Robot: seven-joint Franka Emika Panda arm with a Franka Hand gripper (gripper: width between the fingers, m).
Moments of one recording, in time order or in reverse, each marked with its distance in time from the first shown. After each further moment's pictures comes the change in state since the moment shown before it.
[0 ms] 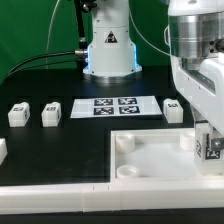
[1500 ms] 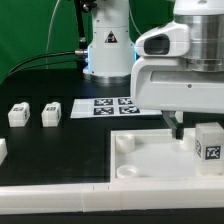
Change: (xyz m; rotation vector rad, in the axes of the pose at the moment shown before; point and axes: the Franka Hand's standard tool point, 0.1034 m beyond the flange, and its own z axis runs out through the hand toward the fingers) arm 0.002 -0.003 -0.001 -0.070 0.007 -1.289
